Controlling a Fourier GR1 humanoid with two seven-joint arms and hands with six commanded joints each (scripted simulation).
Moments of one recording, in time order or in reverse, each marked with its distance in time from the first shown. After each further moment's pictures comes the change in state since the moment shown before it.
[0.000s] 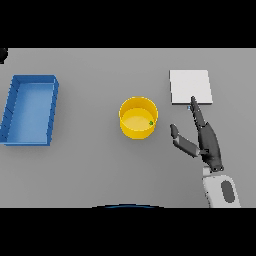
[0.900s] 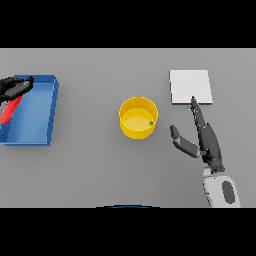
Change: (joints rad) left arm 0.530 0.301 -0.213 -0.976 0.215 -0.070 0.287; right arm 0.008 -0.005 0.002 -0.009 0.000 0.000 -0.011
